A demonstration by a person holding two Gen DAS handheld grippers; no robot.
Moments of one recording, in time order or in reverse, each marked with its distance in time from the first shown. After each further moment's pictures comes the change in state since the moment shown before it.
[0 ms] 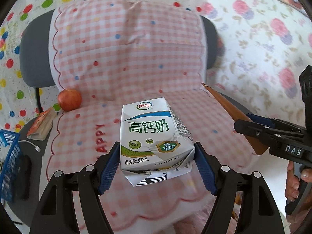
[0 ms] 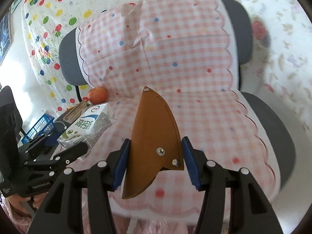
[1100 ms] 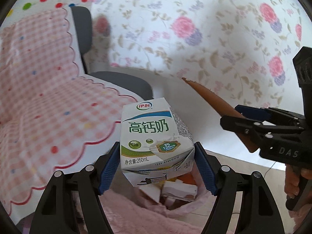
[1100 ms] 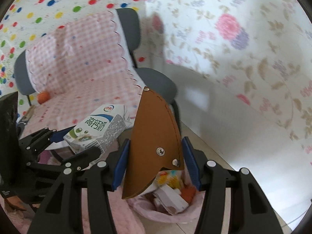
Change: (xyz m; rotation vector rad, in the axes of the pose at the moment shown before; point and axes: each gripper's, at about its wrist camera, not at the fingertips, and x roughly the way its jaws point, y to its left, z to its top) left arm -0.005 -0.223 -0.076 0.349 0.075 -0.484; right arm -0.181 -0.102 -0.156 0.260 -0.049 -0.454
